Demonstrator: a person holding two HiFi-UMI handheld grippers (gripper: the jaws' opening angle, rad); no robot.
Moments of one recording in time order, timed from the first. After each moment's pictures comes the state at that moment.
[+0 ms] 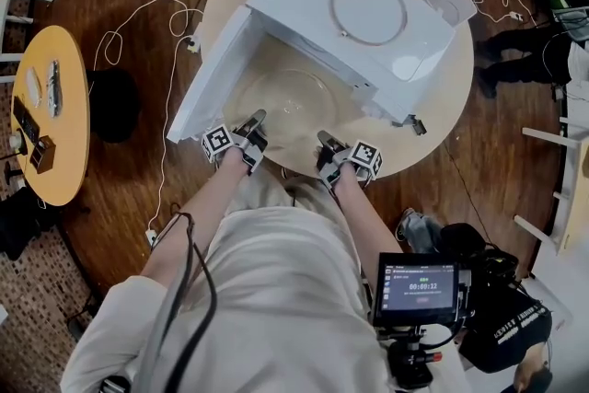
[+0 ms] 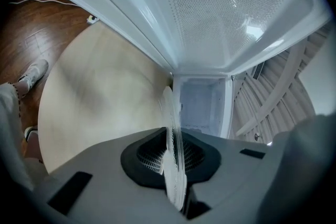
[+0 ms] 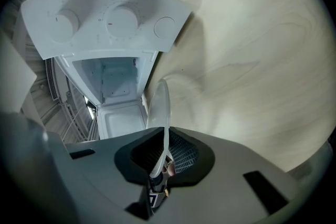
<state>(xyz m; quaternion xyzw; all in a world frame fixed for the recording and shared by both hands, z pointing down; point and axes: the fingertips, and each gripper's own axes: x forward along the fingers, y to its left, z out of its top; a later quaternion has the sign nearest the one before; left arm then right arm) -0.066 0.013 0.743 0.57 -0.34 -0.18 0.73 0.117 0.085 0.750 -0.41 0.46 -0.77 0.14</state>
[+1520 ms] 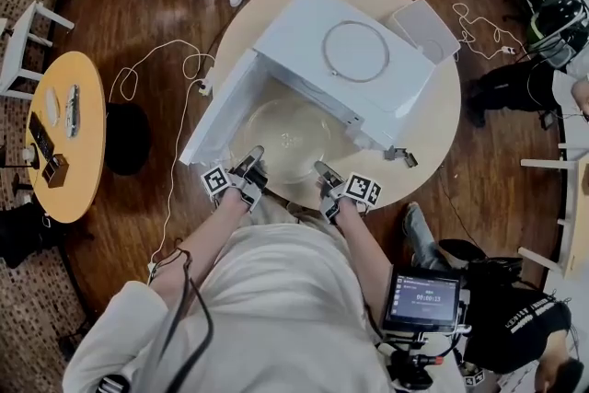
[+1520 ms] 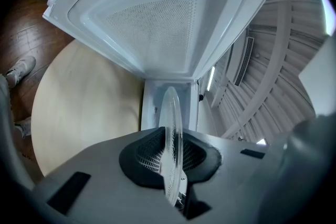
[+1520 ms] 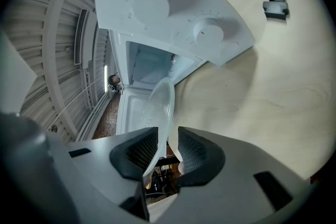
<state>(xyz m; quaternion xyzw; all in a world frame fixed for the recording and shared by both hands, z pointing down) -0.067 0.020 0.644 0.59 -0.31 -0.27 0.69 0.115 0.070 0.675 -0.40 0.62 -0.67 0.09</state>
